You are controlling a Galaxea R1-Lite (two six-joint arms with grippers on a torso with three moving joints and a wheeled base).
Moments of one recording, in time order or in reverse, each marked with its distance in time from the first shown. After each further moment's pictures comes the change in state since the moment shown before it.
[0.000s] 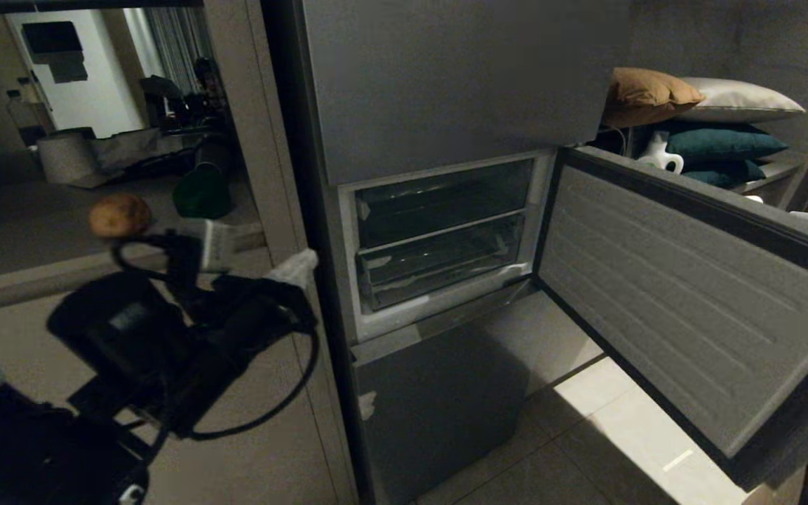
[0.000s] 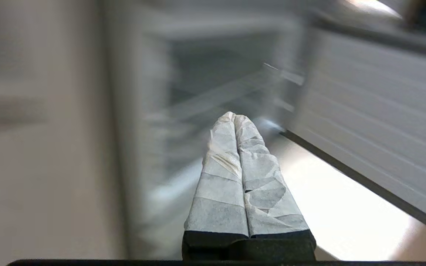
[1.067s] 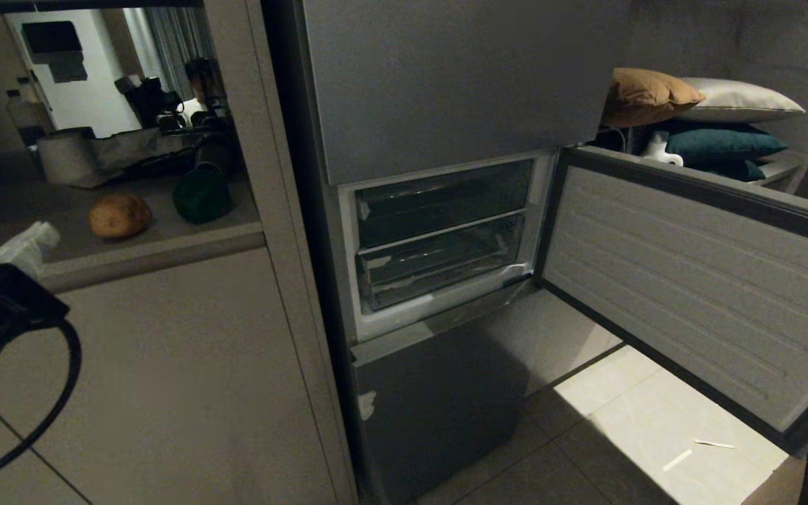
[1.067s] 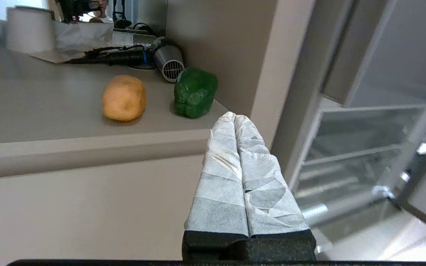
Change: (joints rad) left arm 0.422 -0.599 0.152 0.359 0.053 -0.021; right arm 0.000 0.000 0.000 0.000 0.000 -0.001
